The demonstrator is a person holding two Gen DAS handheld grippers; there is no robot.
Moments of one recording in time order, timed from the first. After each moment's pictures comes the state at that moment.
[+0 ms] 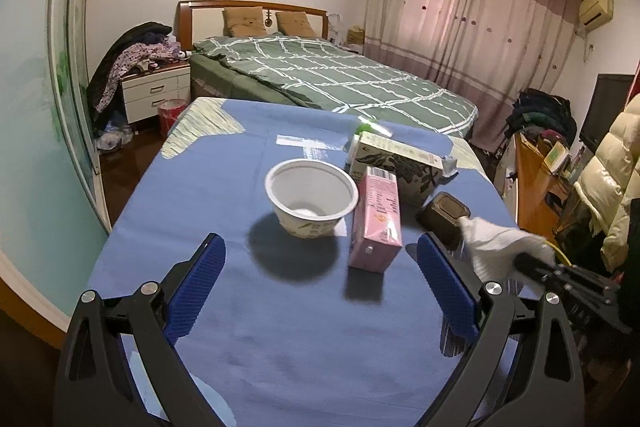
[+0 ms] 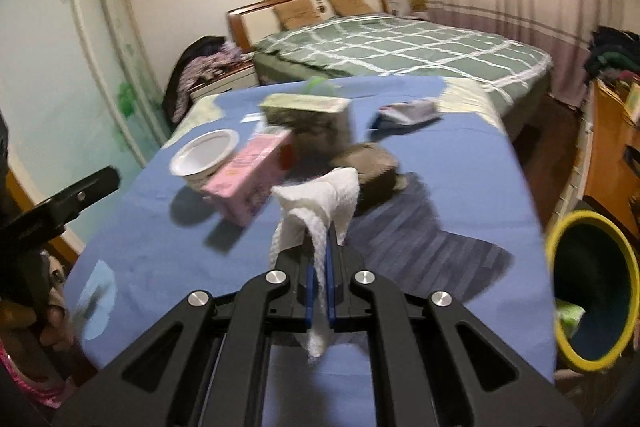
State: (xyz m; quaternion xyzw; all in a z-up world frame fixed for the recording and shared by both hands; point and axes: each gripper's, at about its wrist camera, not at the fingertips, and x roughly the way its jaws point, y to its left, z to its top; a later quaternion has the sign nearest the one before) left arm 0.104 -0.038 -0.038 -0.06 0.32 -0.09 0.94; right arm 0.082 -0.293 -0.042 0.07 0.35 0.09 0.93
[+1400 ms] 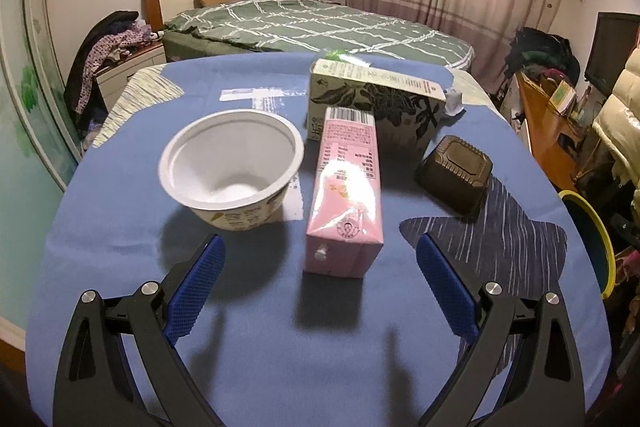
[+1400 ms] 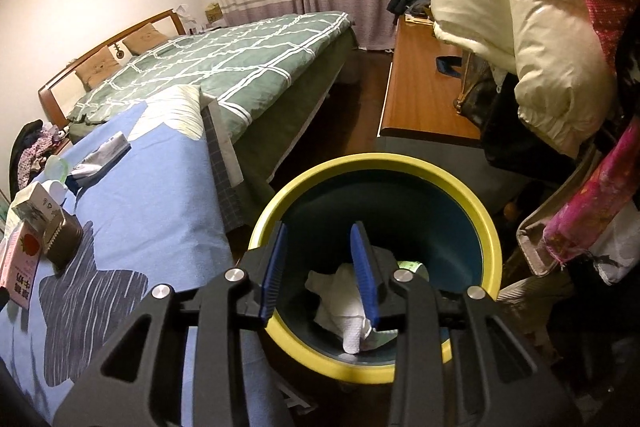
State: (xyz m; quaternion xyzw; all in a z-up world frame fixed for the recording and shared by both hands) left arm 0.182 -0.110 -0.101 0.01 0.39 -0.11 0.91; right arm 0.051 -0.513 -0.088 0.16 0.34 -0.24 0.89
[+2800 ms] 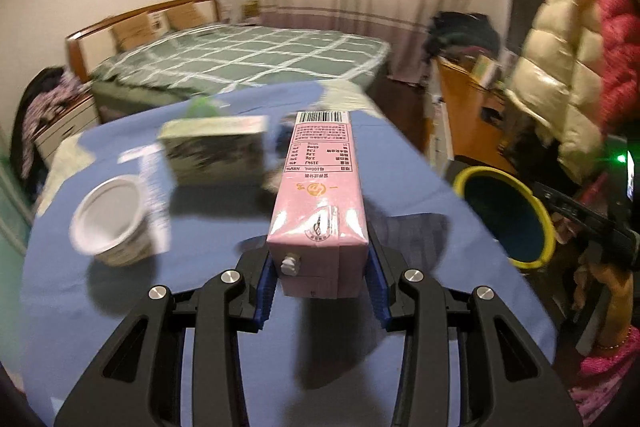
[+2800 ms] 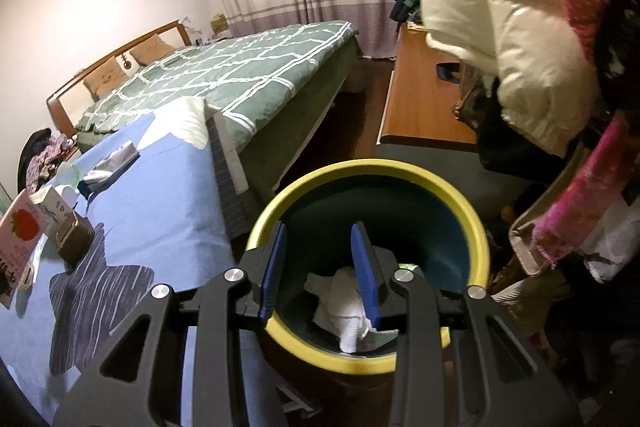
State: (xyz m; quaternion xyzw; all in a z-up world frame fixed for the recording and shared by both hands) left arm 0.119 -0.209 -0.046 0.07 0.35 -0.26 0.90; right arm 0.027 -0.523 -0.078 0.17 0.32 -0.23 0.90
